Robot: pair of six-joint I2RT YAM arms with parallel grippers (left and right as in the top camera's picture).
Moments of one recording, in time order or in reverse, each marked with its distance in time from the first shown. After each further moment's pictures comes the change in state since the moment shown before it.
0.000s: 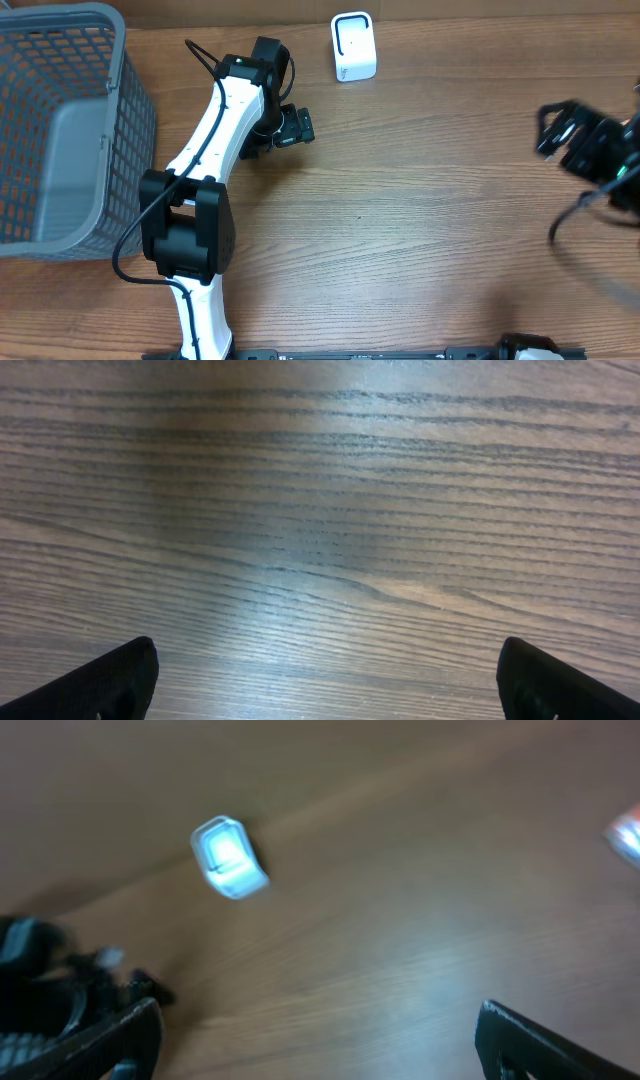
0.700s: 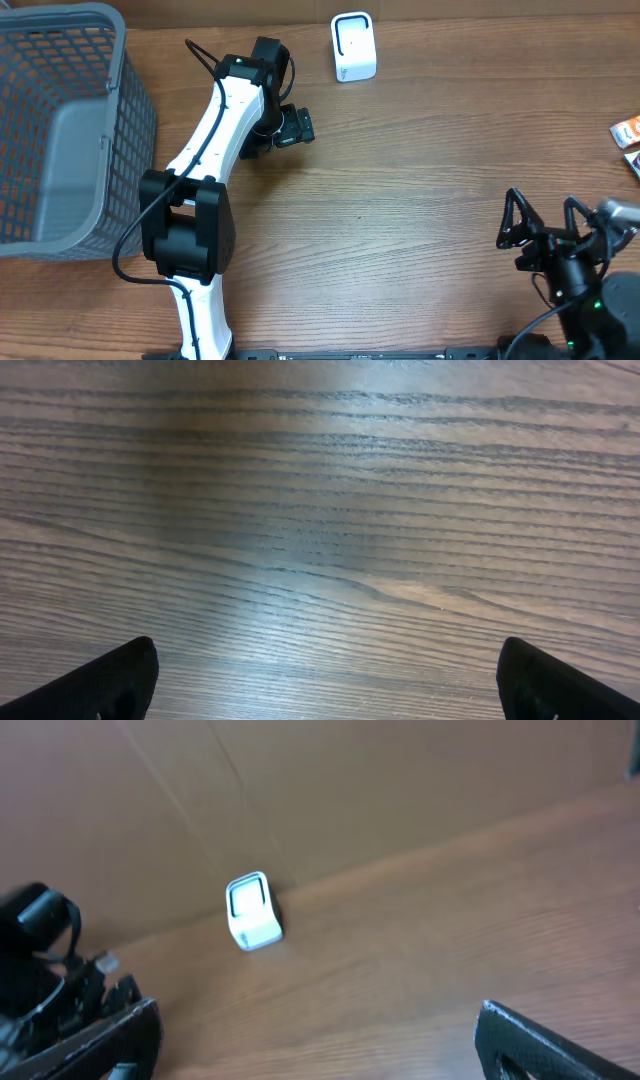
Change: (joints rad) left arm 0.000 0.000 0.000 0.001 0.000 0.000; right arm 0.113 -0.758 -0.918 0.584 0.119 0.025
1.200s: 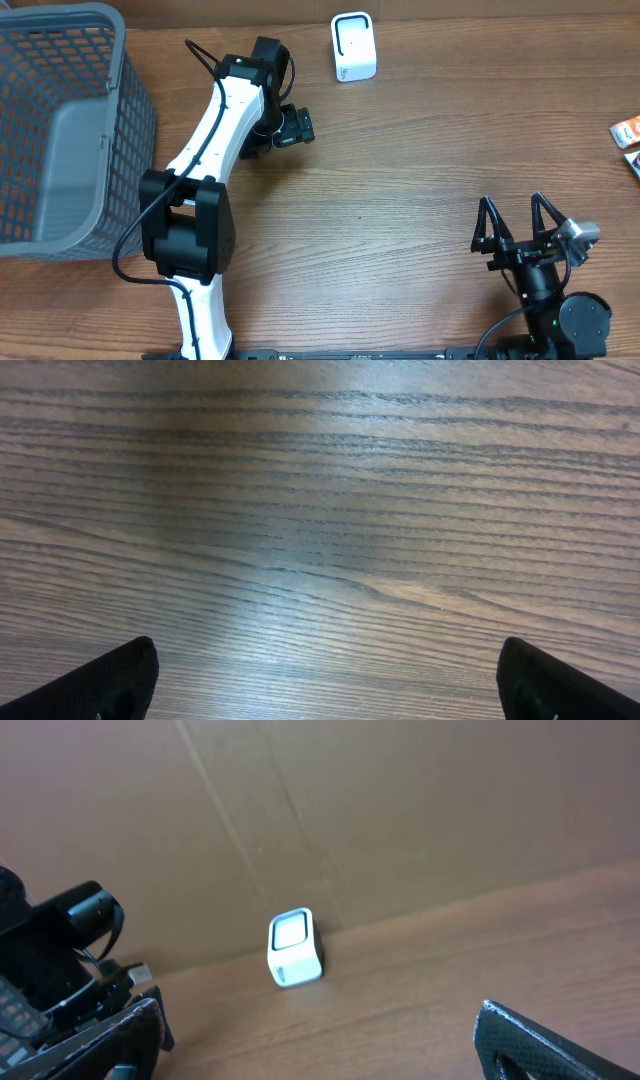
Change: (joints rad) left arm 0.000 0.000 0.000 0.000 0.000 0.000; right arm 0.047 -0.272 -0.461 0.448 -0.043 0.006
